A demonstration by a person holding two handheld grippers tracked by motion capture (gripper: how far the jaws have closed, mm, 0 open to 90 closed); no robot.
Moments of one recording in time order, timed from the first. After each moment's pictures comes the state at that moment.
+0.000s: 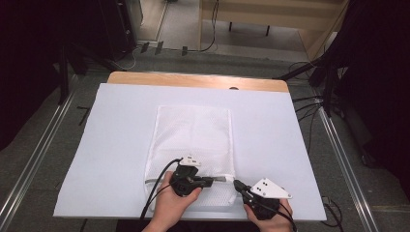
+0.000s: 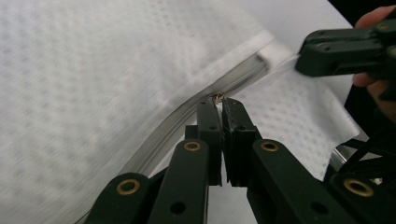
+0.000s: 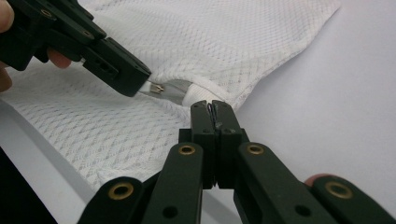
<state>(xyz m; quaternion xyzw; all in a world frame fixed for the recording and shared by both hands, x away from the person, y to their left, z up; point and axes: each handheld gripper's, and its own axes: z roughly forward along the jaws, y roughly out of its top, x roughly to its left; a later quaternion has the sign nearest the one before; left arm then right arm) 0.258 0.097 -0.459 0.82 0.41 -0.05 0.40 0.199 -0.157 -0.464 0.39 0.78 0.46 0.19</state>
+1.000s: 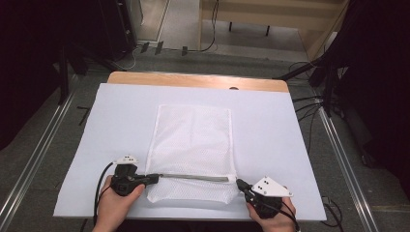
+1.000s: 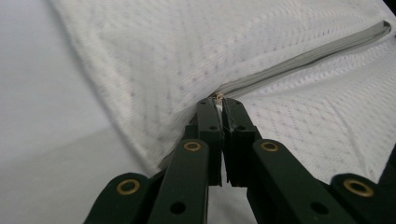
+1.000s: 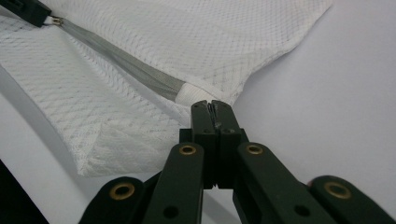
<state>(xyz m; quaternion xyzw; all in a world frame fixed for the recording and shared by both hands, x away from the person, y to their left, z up) 0.247 0.250 -0.464 0.77 0.50 -0.01 0.39 0.201 -0.161 -0.460 0.39 0.79 0.43 0.20</state>
